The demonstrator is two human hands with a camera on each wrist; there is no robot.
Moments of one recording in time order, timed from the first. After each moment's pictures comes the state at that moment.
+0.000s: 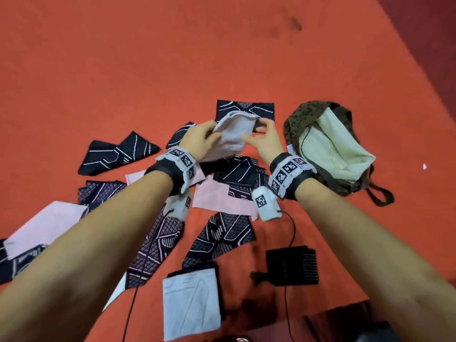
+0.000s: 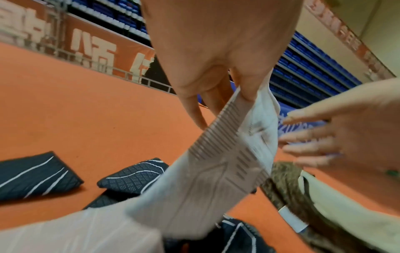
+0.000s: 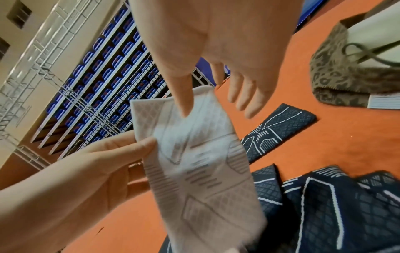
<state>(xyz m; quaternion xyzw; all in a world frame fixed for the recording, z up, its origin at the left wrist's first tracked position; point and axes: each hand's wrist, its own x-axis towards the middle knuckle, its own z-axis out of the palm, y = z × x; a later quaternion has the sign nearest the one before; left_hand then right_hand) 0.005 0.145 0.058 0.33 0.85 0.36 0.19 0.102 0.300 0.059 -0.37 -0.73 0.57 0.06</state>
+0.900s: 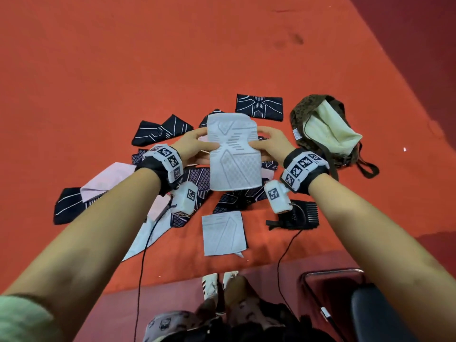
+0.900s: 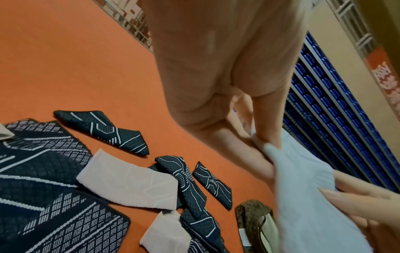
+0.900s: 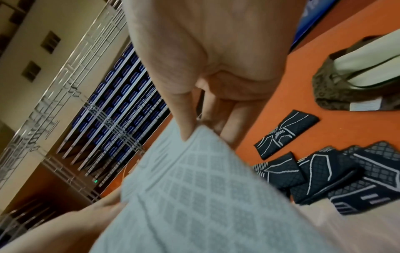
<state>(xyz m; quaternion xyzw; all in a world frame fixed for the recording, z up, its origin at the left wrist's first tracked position) 0.101 -0.028 0.135 0.10 0.64 0.61 0.46 0.213 0.171 0.150 -0.26 -0.75 0.61 -0.04</state>
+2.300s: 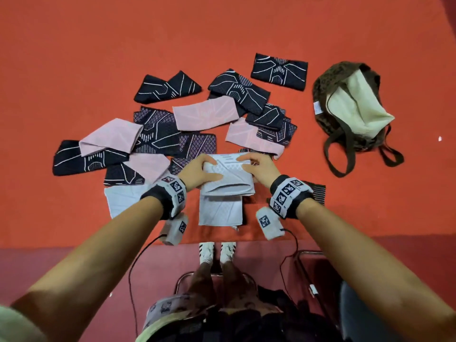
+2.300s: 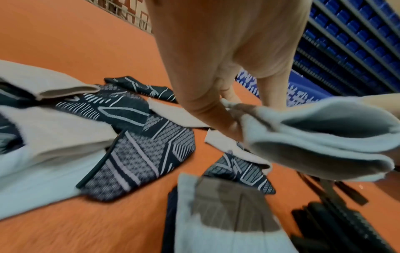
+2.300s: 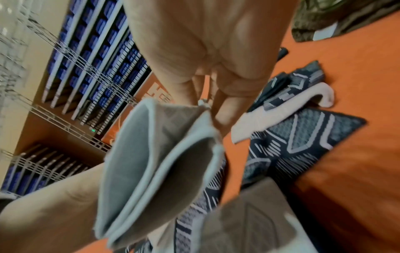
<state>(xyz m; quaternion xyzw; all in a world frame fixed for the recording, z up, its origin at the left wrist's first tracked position) 0.197 -0.067 0.030 0.10 0.80 0.44 0.40 0.273 0.129 0.037 -0.25 -0.78 0.56 -0.13</state>
